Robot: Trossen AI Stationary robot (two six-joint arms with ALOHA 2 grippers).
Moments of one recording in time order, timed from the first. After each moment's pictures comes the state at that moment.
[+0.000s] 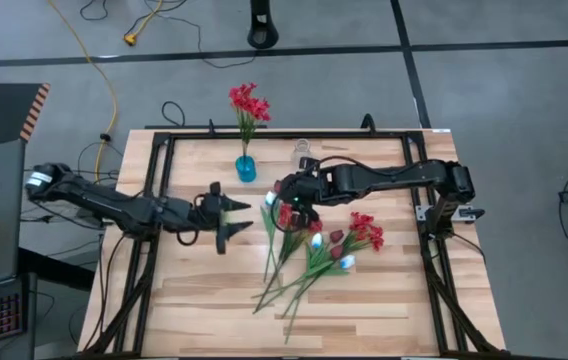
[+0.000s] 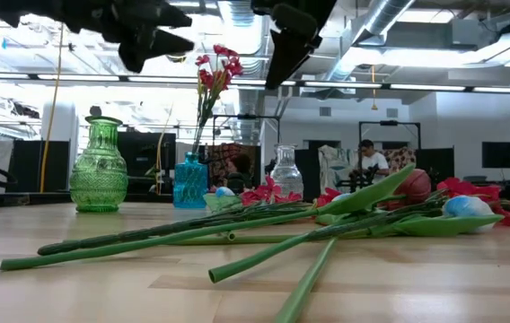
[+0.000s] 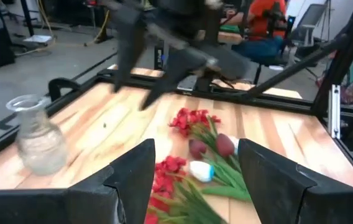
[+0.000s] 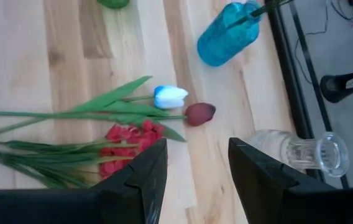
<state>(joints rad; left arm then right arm) -0.23 1.03 0.51 0.35 -0.40 -0.17 0.02 1.80 1.67 -0.87 0.40 0.00</state>
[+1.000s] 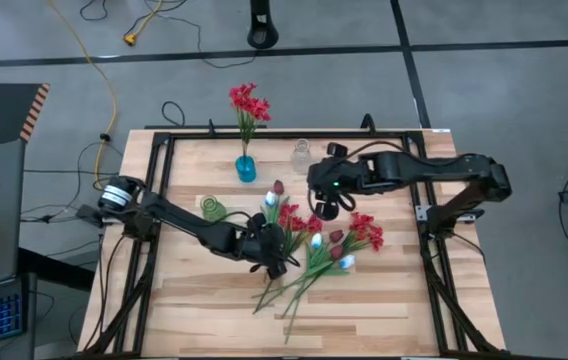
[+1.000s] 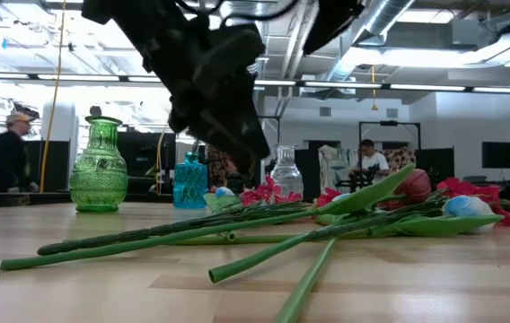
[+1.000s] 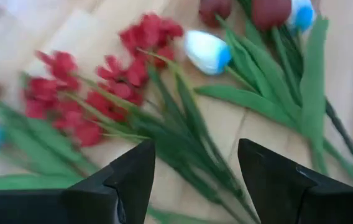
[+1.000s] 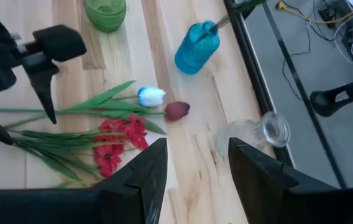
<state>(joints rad) -0.27 1.82 1.12 -0.22 -0.42 -0.58 0.01 1.50 1.49 -0.86 0.40 -0.01</state>
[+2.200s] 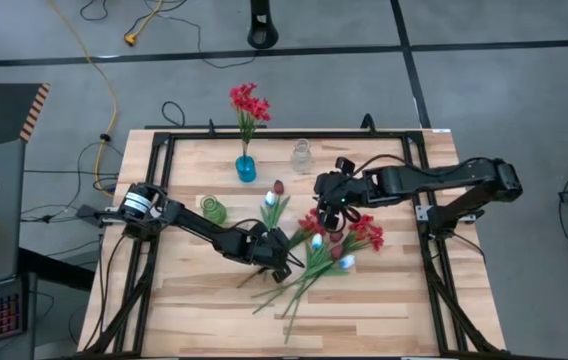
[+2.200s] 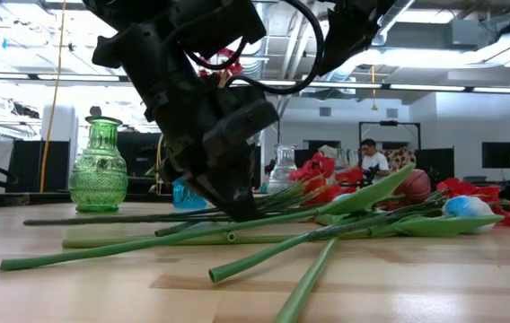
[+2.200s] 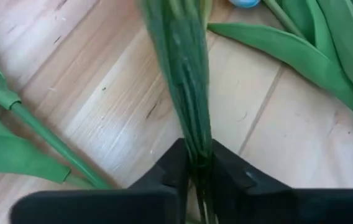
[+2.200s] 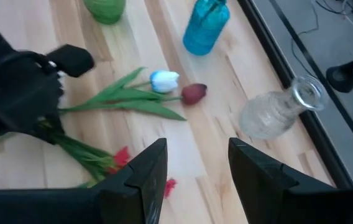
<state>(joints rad) -0.26 1.97 1.12 -0.18 -0.33 -0.75 0.05 1.43 1.28 -0.73 0.43 0.17</state>
